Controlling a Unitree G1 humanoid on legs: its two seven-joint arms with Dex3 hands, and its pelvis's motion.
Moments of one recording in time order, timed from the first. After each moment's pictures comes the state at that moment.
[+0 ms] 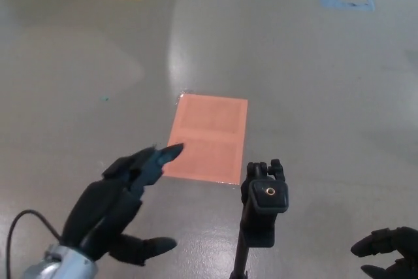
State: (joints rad) left_arm -0.06 0.49 -0.31 0.08 0.44 -0.34 0.14; right_arm -0.43 -0.49 0.26 1.02 -0.25 -0.05 0.39
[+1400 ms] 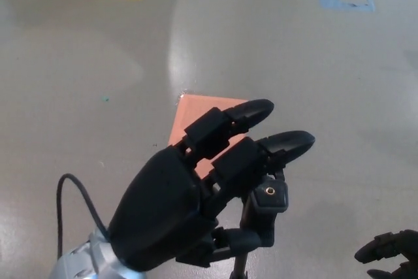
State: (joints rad) left_arm -0.09 0.42 -0.35 -0.33 0.65 -0.55 0.15; right_arm -0.44 -0.51 0.26 1.05 -0.28 -0.08 0.44
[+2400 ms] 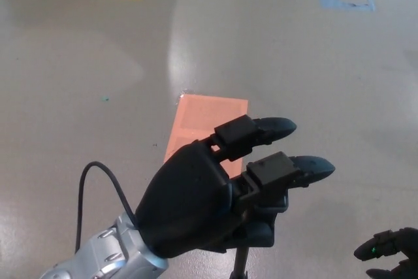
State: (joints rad) left_arm -0.19 0.37 -0.39 -0.22 0.79 -0.57 0.18; right_arm -0.45 -0.52 0.25 1.04 -0.29 -0.09 0.46
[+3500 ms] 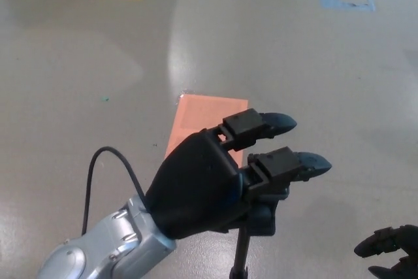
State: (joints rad) left_arm -0.30 0.38 -0.42 -0.07 0.90 -0.58 0.25; right_arm -0.45 -0.52 0.24 1.04 -0.29 -0.10 0.46
